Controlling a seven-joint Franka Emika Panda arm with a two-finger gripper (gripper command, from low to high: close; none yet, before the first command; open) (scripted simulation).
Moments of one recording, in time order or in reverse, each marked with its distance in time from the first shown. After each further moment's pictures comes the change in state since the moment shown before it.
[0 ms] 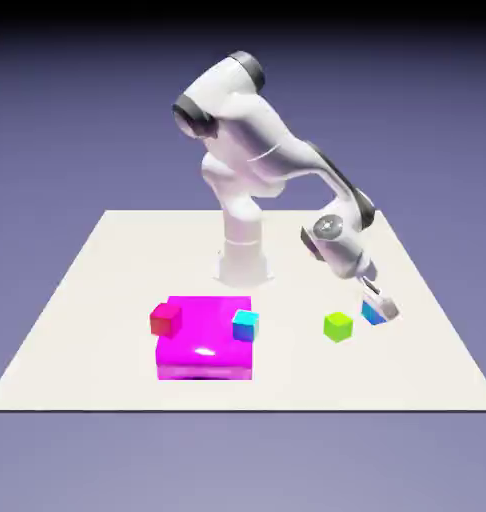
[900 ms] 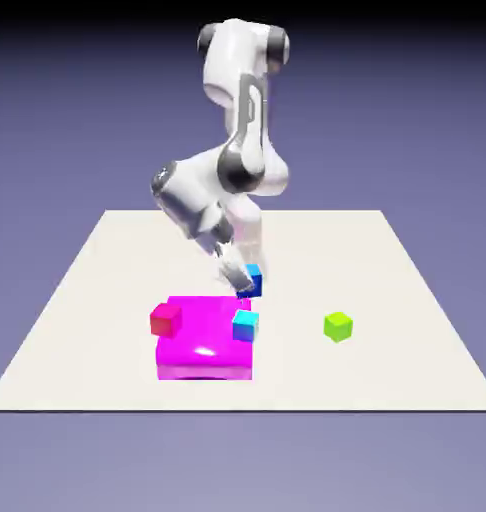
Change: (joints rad) arm 0.141 -0.639 -0.919 0.117 0.384 -0.839 -0.656
